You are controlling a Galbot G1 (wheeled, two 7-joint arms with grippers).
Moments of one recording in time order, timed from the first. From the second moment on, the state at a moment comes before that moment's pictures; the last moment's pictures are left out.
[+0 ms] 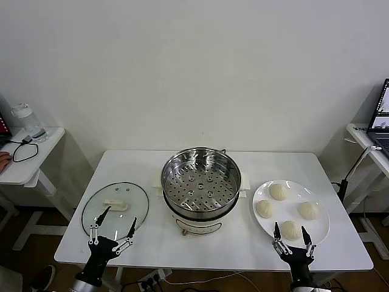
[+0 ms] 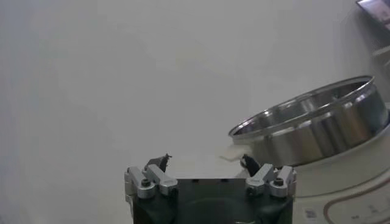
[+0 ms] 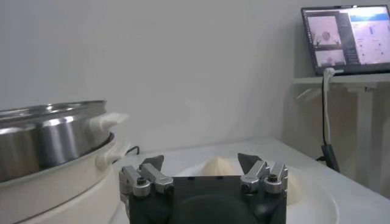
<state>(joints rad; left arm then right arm) 1.73 -1.19 -0.57 -1.99 0.10 -0.40 0.00 -1.67 1.20 0.54 1.93 0.41 0.27 0.28</state>
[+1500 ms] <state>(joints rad) 1.75 -1.22 -0.61 -2.04 0.12 -0.42 0.01 -0.09 0.75 -0.46 0.83 0.17 0.06 -1.04</state>
